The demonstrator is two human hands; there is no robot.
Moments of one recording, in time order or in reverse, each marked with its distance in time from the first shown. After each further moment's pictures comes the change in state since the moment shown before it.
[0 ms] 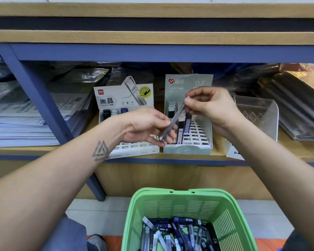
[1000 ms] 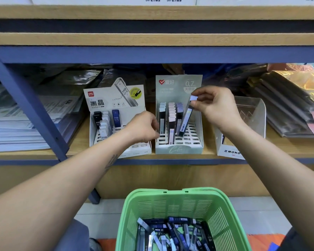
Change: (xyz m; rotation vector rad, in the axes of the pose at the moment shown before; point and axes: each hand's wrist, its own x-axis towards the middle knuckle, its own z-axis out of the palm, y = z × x) left_hand 0.036 -0.014 0.019 0.785 0.491 0.075; right_hand 0.005 0.016 -0.040 -0.454 0.197 -0.173
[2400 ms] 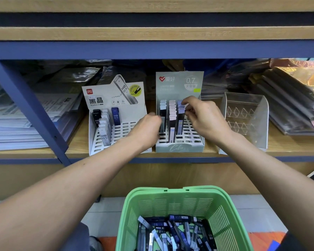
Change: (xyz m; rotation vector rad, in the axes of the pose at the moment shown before) left_hand 0.003 -0.005 0.027 0.393 0.178 0.211; right_hand -0.015 0.015 0.024 -0.574 -0.125 -0.352
